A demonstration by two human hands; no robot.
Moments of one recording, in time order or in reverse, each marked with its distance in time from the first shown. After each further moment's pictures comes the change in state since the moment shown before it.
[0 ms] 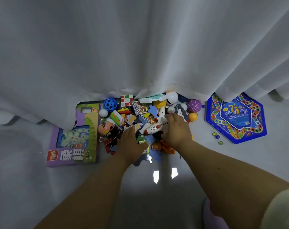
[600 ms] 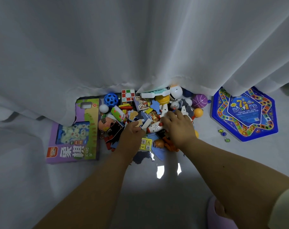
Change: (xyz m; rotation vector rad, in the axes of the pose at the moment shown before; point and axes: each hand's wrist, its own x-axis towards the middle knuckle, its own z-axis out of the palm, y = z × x) left_hand 0.006 0.021 -0.003 -0.646 0.126 -0.127; right_hand 0.015 0.019 0.026 -0.371 0.154 -0.312
